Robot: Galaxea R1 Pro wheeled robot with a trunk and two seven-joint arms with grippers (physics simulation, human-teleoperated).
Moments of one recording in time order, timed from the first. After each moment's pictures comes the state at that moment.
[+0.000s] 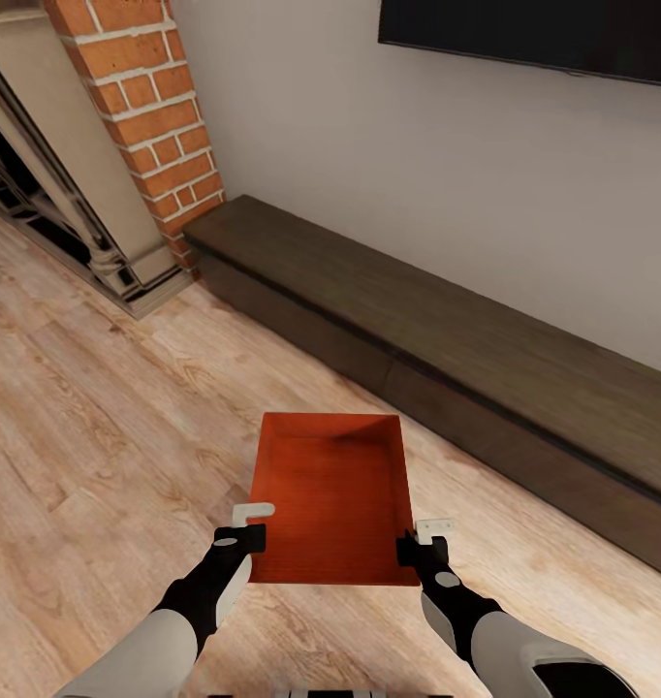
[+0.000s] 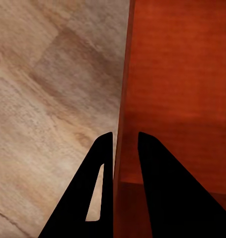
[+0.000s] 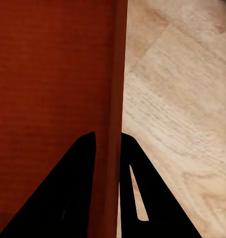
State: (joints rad) left arm -0.66 -0.12 -0.06 -0.47 0.07 0.19 0.25; right arm -0.73 0.09 -0.01 -0.10 0.10 -0.29 -0.12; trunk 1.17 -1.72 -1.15
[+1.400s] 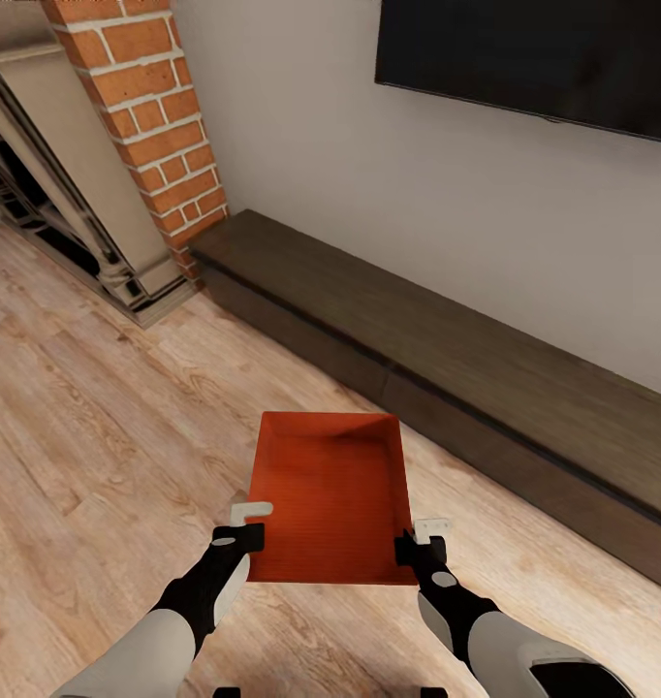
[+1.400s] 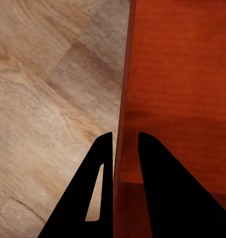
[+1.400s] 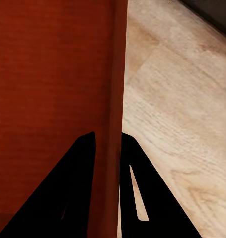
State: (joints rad) left arm -0.66 -0.11 -0.07 -0.48 0.07 0.19 0.25; right arm -0.73 0.10 0.00 -0.10 0.09 -0.30 -0.14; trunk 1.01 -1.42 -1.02
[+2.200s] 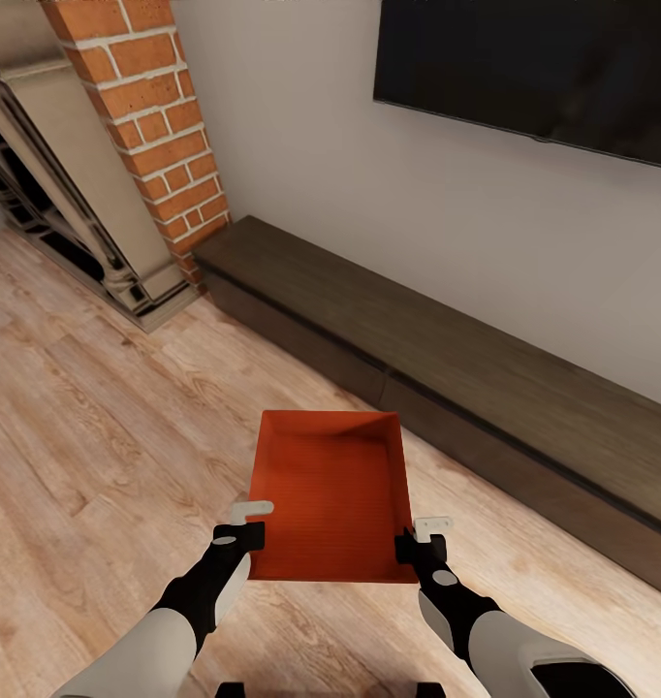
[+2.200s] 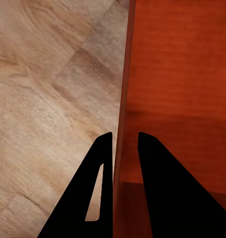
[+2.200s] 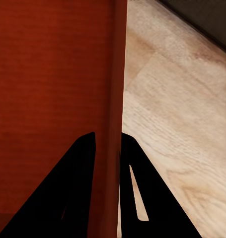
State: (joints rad) left arm -0.66 -0.12 -0.06 -0.48 0.06 0.19 0.25; right arm -0.73 0.10 0.01 -0.11 0.08 -0.30 -0.14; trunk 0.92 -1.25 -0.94
